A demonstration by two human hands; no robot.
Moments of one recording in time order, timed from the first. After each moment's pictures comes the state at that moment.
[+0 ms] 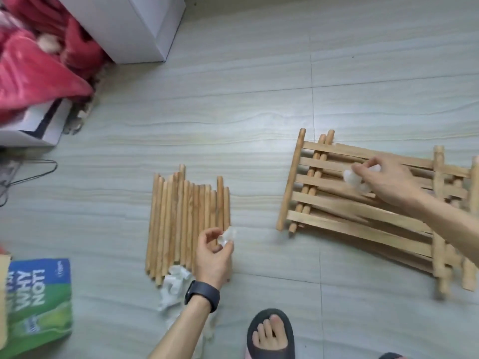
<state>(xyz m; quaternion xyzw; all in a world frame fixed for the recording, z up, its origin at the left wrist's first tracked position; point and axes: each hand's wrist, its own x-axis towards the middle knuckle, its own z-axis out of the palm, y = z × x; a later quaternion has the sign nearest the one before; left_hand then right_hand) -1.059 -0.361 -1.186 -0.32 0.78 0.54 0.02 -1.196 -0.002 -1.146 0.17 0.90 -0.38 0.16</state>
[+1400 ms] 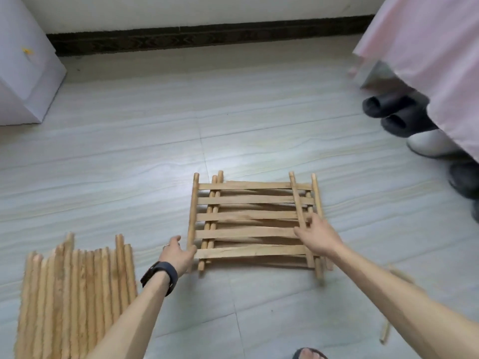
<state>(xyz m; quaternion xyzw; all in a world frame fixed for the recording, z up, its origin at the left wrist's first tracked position) -1.168 -0.264 -1.203 -0.11 0.88 0.34 0.32 -1.081 0.074 -1.142 0.33 0.88 -0.27 0.20</state>
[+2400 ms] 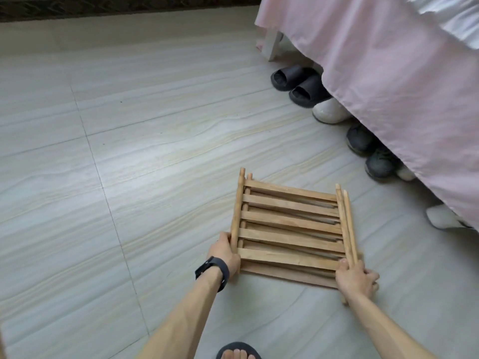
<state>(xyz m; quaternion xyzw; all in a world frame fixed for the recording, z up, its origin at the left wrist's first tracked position) -1.064 0.029 -1.220 0.09 0.83 0.33 0.45 -0.840 0.248 -1.224 0.73 0.66 -0.20 0.05</state>
